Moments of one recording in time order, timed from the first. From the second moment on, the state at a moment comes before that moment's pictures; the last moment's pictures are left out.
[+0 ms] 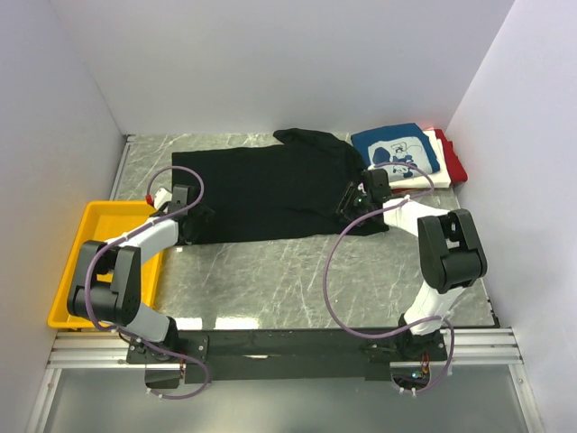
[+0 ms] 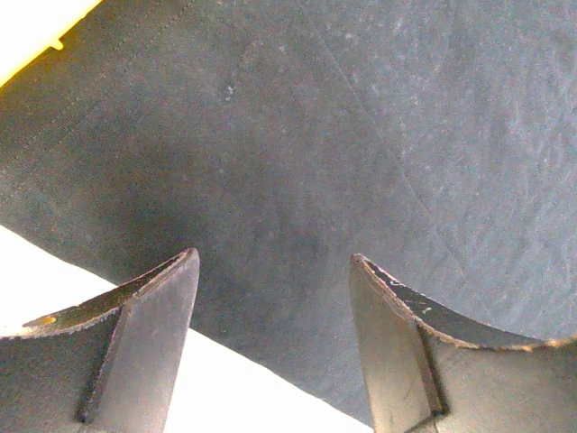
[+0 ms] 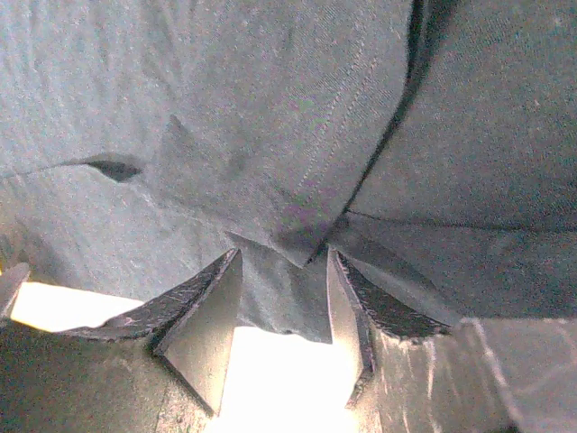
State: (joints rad) left arm -0.17 1.50 0.77 -0.19 -0.26 -1.10; right arm 0.22 1.74 0.96 -0.09 -0.25 0.69
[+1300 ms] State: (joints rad) left arm -0.17 1.49 0.76 -0.19 -0.29 -1.08; right arm 0.32 2.05 1.46 -0.21 -0.22 0.66
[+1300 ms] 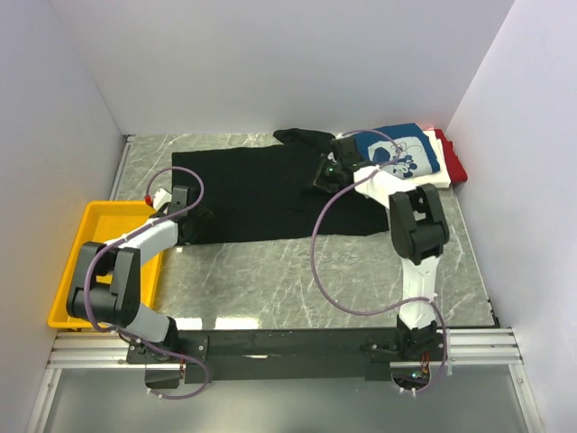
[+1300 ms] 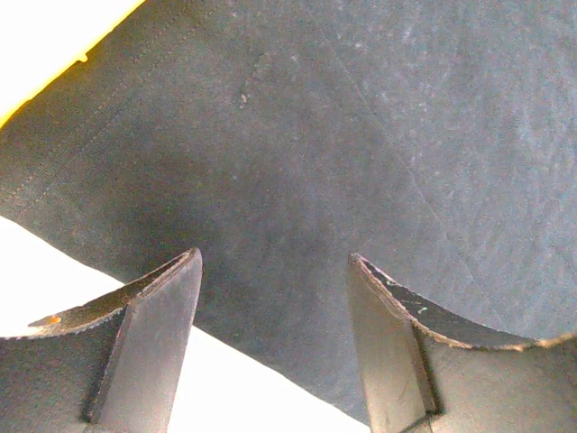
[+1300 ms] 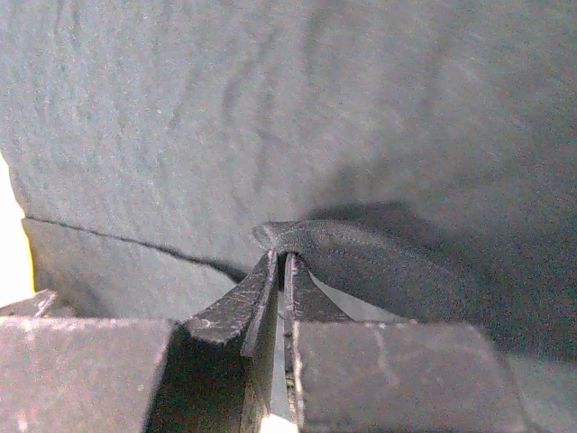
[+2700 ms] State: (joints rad) left arm -0.17 1.36 0.69 -0.28 -0.39 -1.12; right arm 0.16 1.41 0.83 -0.23 -0.14 0.67
